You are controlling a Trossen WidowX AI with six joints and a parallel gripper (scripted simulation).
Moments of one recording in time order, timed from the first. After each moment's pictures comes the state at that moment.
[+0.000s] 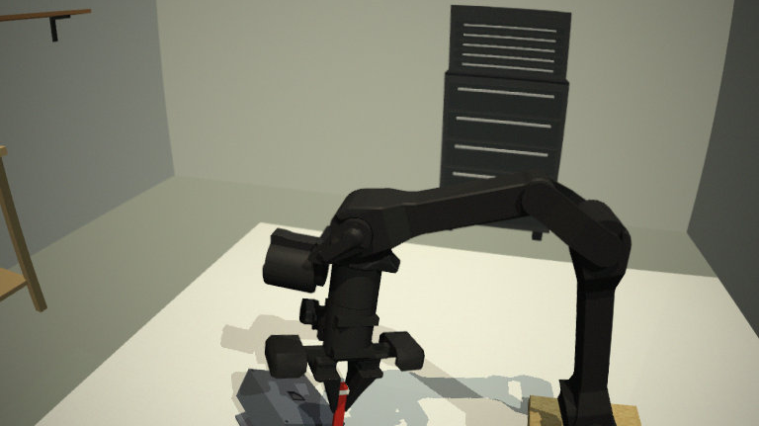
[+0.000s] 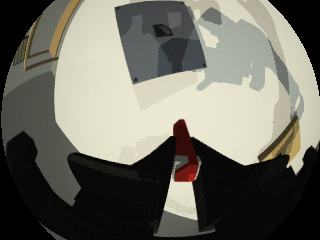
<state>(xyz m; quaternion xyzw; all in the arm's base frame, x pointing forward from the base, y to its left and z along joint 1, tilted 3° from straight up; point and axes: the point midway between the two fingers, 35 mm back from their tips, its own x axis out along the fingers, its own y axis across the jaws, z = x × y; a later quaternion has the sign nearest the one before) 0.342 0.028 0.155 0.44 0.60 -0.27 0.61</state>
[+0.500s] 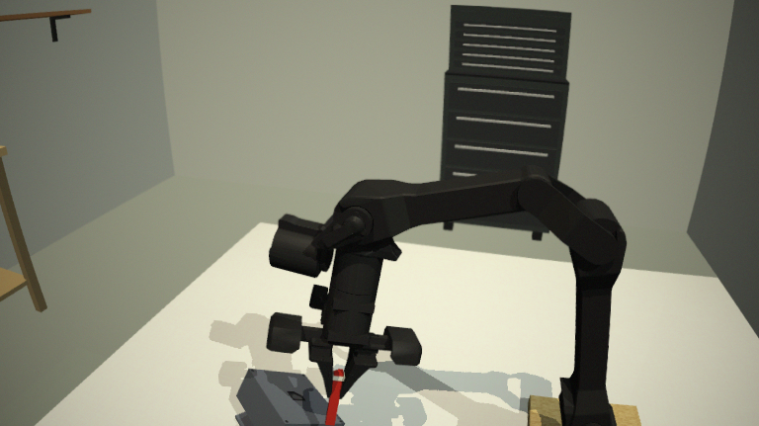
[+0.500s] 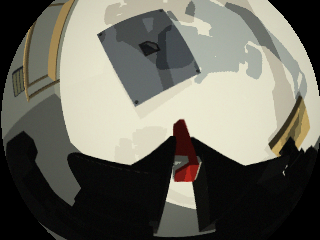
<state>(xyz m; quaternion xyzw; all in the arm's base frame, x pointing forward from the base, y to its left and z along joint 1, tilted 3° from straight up) 0.349 0.009 0.160 0.52 0.56 -0.32 0.56</state>
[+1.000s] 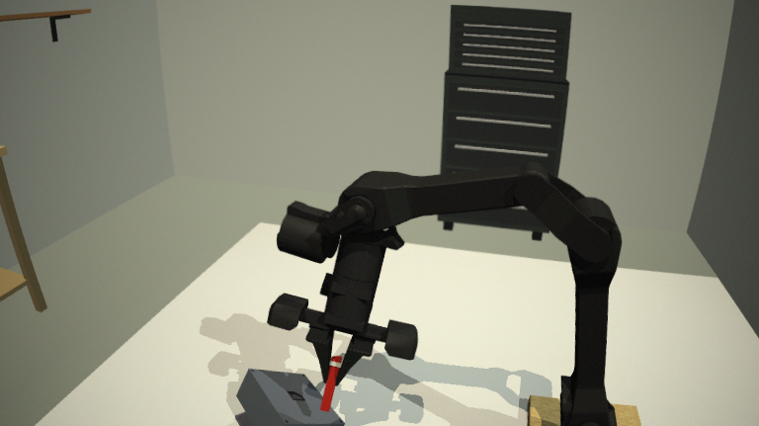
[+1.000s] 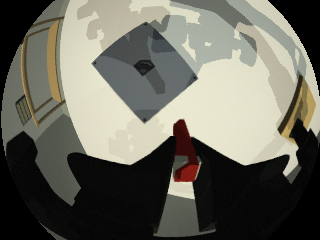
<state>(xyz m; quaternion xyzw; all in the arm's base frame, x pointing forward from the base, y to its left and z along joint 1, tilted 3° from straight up) 0.356 -0.011 0.166 0.59 0.52 -0.36 0.50</state>
